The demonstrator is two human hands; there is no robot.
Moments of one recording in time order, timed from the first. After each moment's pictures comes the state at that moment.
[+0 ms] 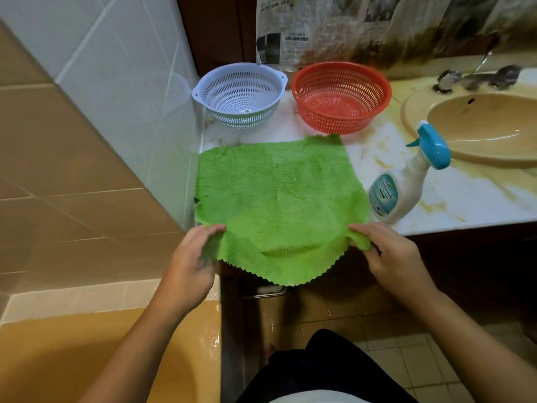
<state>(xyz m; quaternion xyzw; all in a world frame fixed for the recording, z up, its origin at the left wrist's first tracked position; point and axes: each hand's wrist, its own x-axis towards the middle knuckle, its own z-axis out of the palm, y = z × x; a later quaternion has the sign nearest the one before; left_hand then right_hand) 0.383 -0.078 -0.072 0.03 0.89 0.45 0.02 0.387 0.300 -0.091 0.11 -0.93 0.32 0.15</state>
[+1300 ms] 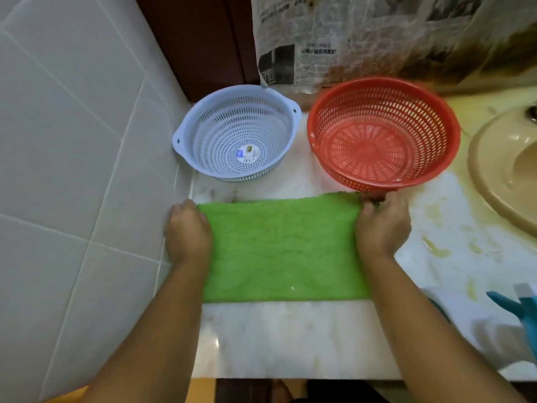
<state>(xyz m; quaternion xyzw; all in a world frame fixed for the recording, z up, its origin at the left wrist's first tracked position) 0.083 -0.045 -0.113 -0.23 0.96 0.10 -0.10 0.067 0.275 -0.129 -0.32 -0.87 0.34 0.17</state>
